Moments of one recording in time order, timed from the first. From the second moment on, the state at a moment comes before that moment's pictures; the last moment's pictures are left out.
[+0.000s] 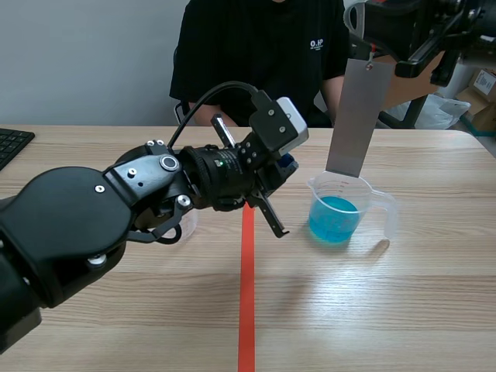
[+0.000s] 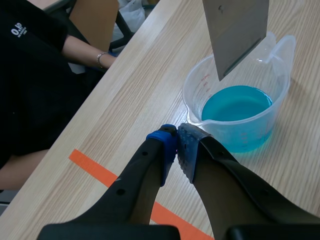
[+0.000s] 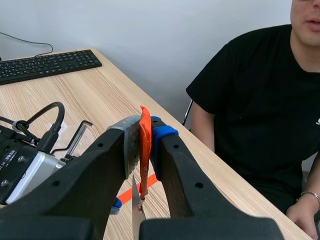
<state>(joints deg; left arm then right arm) -20.3 -9.9 41.3 68.9 8.5 -17.7 -2.4 8.8 31.9 0.7 99.8 37.7 45.4 -16.1</state>
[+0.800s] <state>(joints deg) -20.3 -7.3 41.7 68.9 8.5 -20.0 -2.4 8.8 31.9 0.7 99.8 37.7 45.4 -16.1</state>
